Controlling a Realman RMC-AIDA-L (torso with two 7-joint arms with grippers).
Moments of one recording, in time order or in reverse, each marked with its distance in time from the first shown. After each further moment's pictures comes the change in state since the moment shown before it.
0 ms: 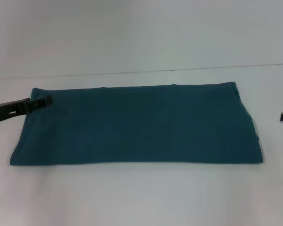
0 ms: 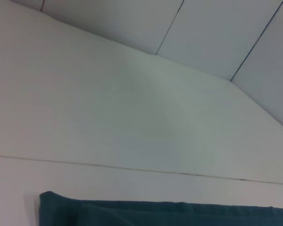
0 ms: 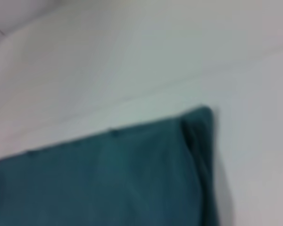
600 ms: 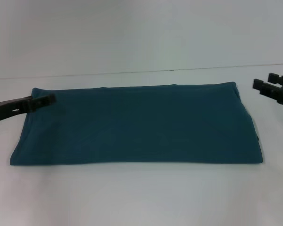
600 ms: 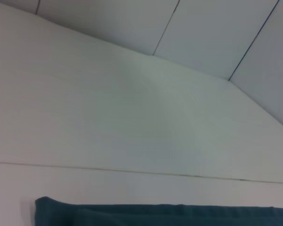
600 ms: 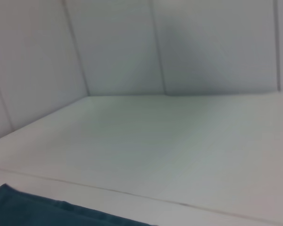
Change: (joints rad) left arm -0.012 -0.005 0.015 -0.002 0.000 -0.022 0.008; right arm 0.045 0.020 0.002 0.205 0.330 0.136 -0.688
